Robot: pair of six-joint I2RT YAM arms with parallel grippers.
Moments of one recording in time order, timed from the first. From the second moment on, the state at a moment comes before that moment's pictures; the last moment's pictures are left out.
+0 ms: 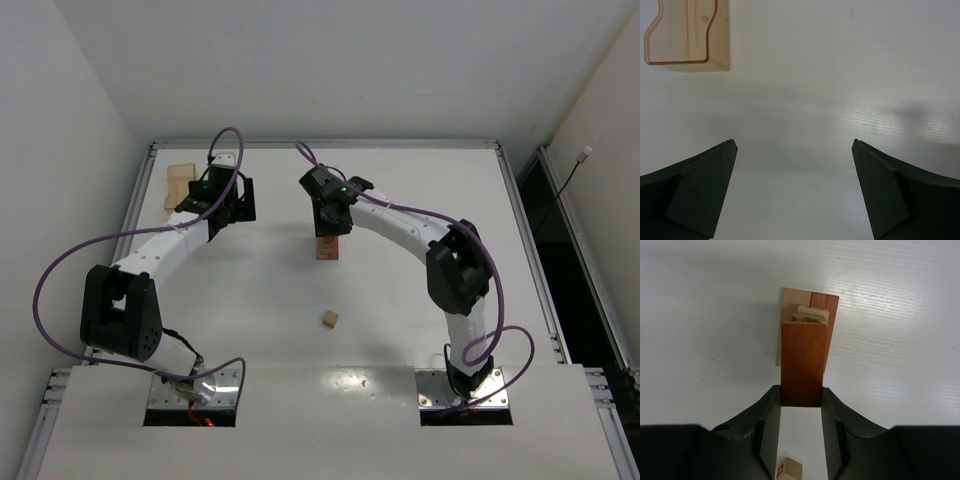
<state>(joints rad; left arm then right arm) -0.23 1.49 1.09 -0.33 -0.36 -0.22 0.72 2.02 1.69 -0.76 0.28 0.54</state>
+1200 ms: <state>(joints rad) -0.23 1.49 1.09 -0.33 -0.36 -0.22 0.72 2.02 1.64 -0.73 0.24 0.54</state>
